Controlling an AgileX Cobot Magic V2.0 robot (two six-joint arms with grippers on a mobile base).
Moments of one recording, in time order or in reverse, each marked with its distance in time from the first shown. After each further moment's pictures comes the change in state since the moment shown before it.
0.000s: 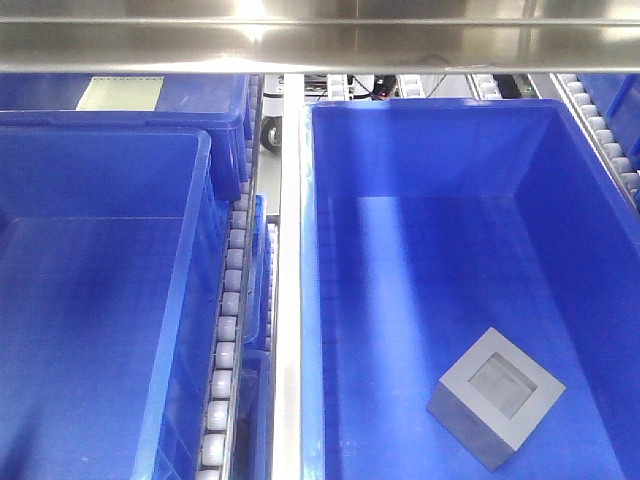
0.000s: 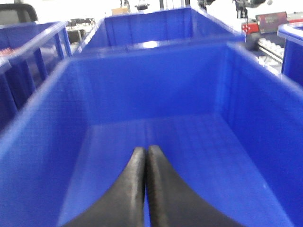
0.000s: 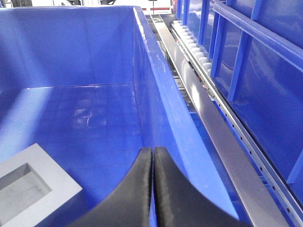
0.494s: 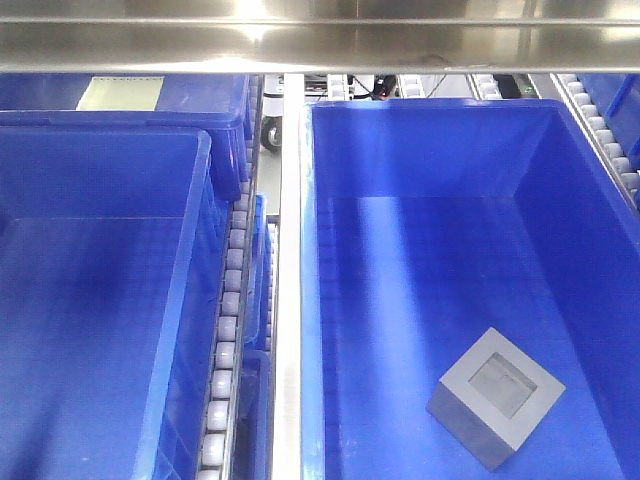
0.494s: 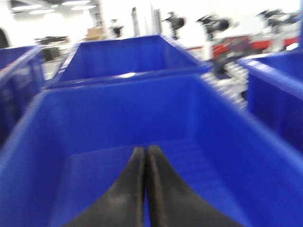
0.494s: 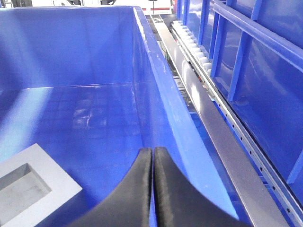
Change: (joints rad) left arm -0.067 0.000 -0.141 -0.079 0.076 0.091; right arm 0.000 0.000 0.000 0.000 0.000 0.000
